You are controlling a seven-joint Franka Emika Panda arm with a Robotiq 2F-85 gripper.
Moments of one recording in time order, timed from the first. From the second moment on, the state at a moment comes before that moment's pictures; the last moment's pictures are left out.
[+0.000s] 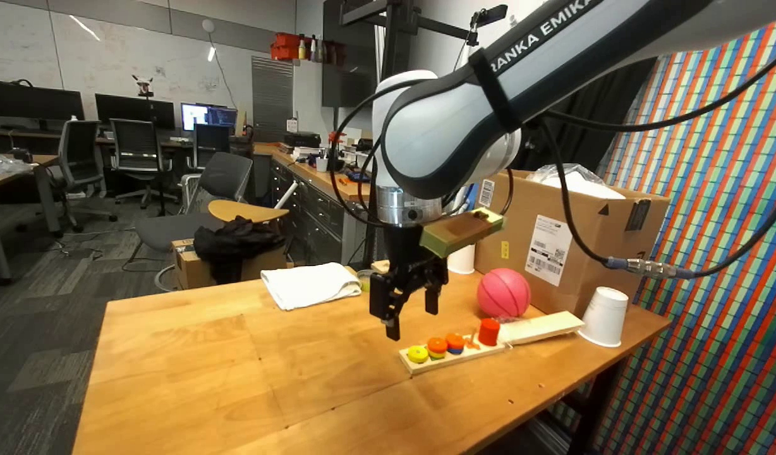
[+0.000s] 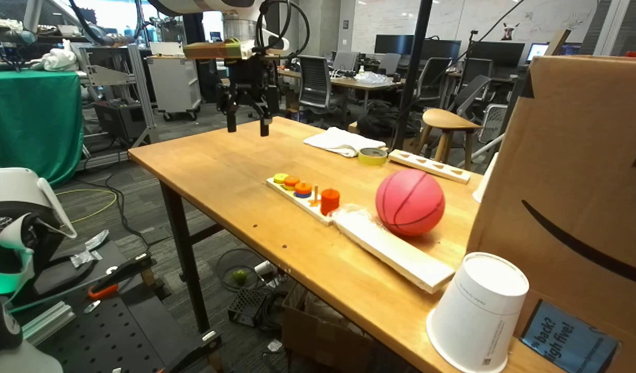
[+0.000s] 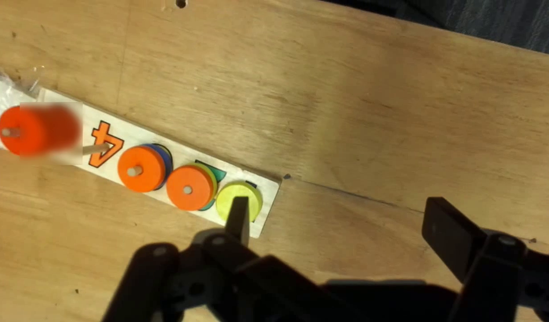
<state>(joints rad) 0.17 0.01 0.16 -2.23 -0.11 2.11 0.12</state>
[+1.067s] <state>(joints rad) 0.06 0.08 0.05 -2.19 -0.10 2.10 0.16</state>
